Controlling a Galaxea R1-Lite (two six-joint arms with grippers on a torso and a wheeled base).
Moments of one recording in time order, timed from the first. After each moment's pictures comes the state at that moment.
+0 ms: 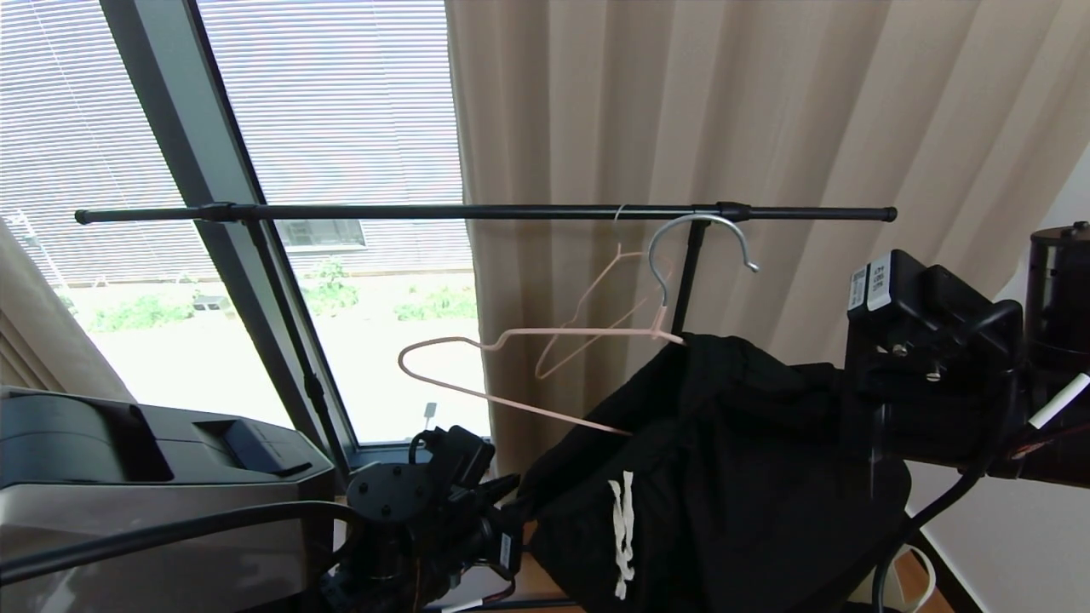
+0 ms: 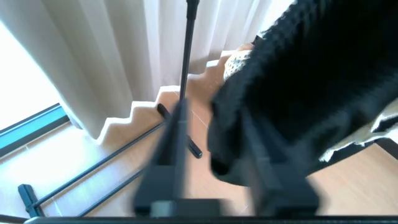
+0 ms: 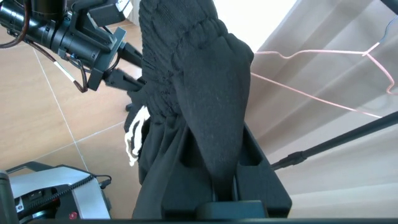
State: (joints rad) left arm -0.67 2.23 -0.36 -1.57 -0.02 -0.09; right arm 0.50 1.42 -0.77 -0.27 0.39 -0.41
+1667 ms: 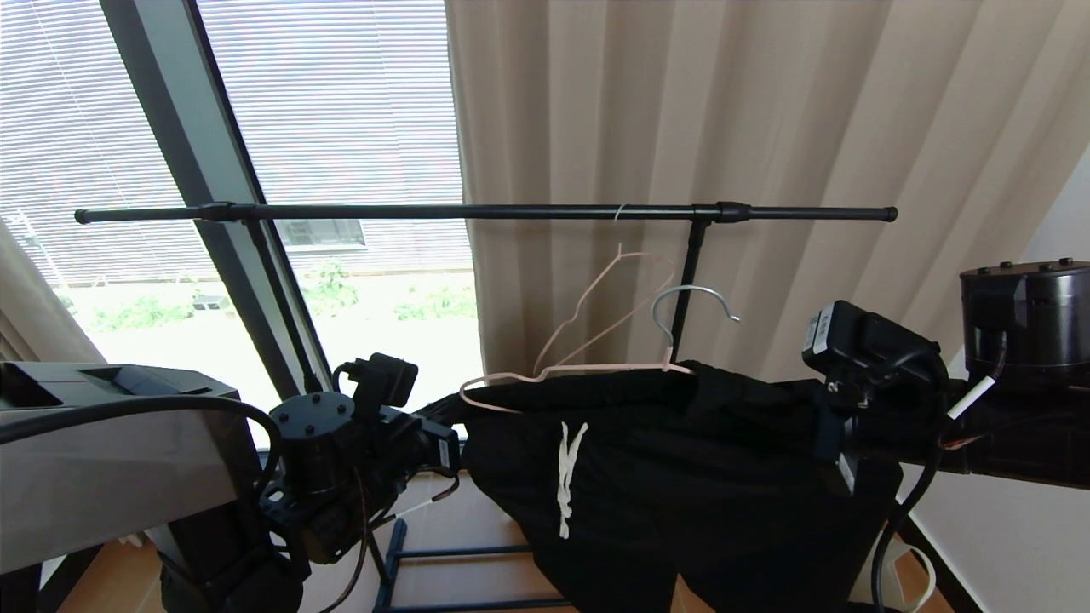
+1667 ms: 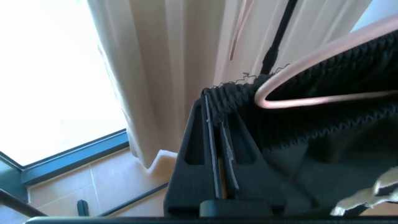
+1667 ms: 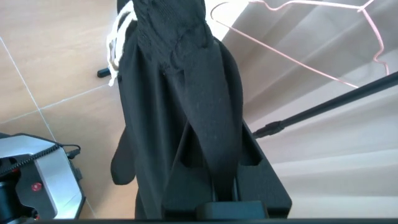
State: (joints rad) left arm -0.43 2.16 -0.45 -1.57 -0.01 -0.02; right arm 0.35 1.53 -0.72 -0.30 0.39 -0.59
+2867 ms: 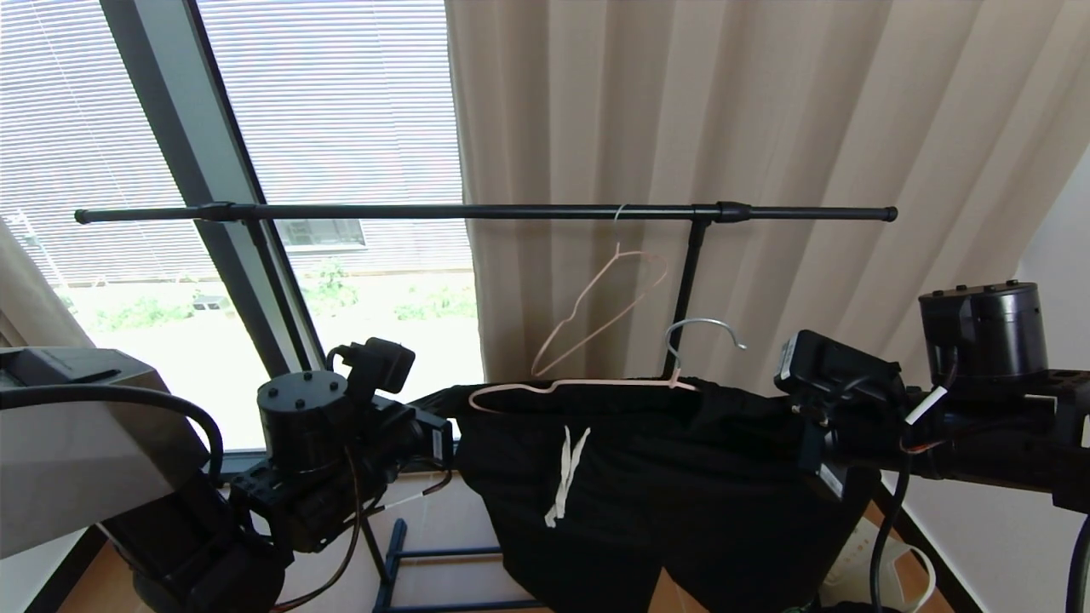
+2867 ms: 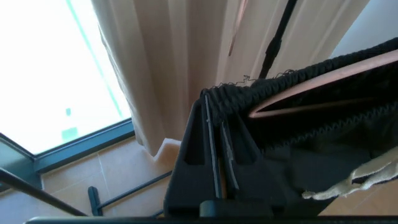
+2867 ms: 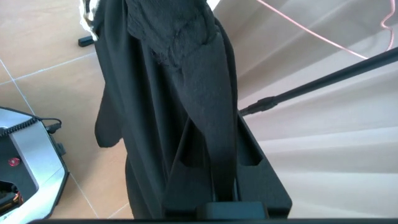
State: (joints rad) left arm -0.42 2.04 -0.48 -1.34 -0.01 0.00; right arm 0.32 1.60 -0.71 -0.30 0.32 -0.69
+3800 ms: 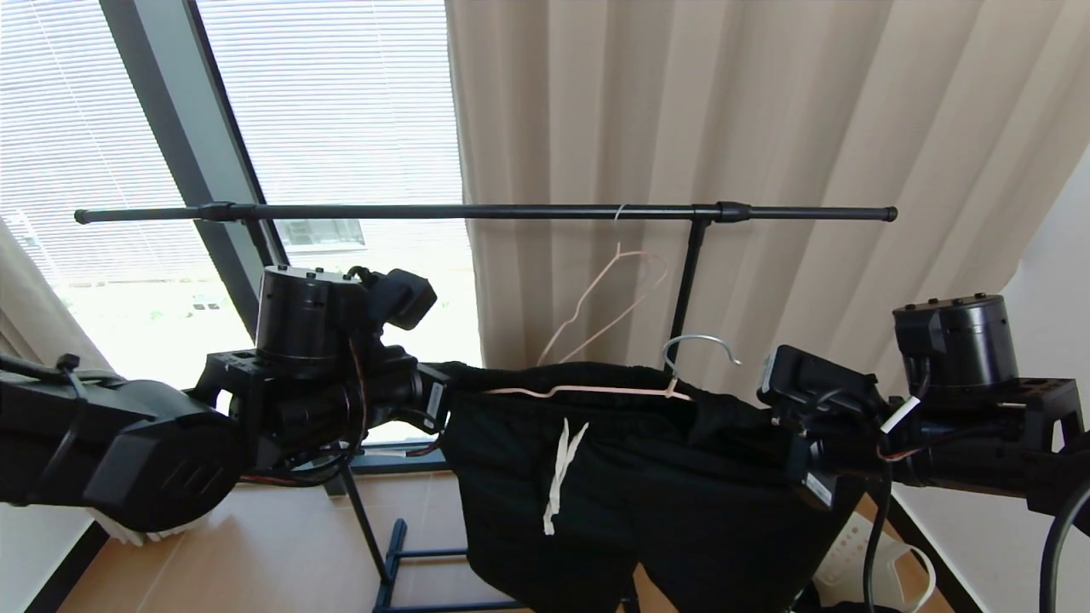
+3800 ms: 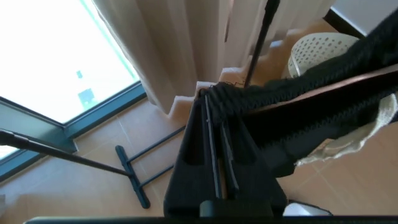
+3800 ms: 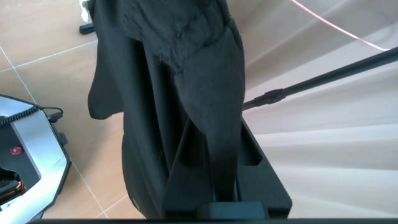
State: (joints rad) left arm -0.45 1.77 -0.85 -0.44 0.00 0.11; right arm 0.34 1.64 -0.70 -0.31 0.28 -0.69
